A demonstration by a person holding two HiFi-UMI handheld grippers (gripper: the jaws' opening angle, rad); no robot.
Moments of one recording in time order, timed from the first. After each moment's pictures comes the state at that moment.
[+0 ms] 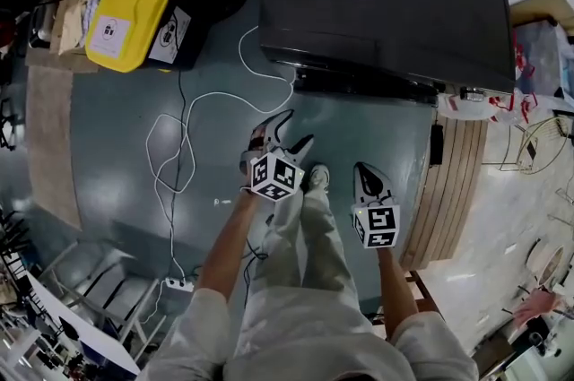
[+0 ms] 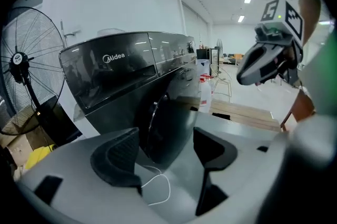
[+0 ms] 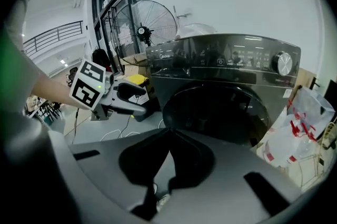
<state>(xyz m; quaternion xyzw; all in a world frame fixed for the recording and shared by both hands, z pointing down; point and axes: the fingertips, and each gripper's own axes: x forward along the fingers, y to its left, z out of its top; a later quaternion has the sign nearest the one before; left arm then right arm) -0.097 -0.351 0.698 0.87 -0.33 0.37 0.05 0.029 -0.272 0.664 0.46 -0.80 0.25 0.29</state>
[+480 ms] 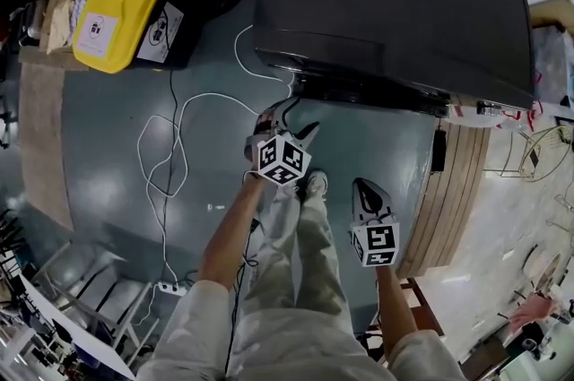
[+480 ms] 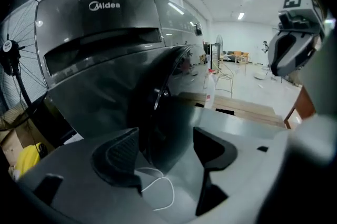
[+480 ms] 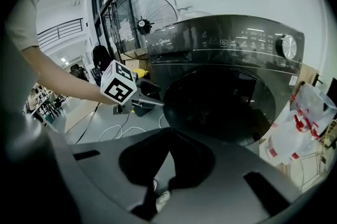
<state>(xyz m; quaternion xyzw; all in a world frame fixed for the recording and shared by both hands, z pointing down) -0.085 -0.406 0.779 0.87 -0.32 0.38 0.04 0.026 -0.267 0.712 0.45 -0.80 0.25 0.30</state>
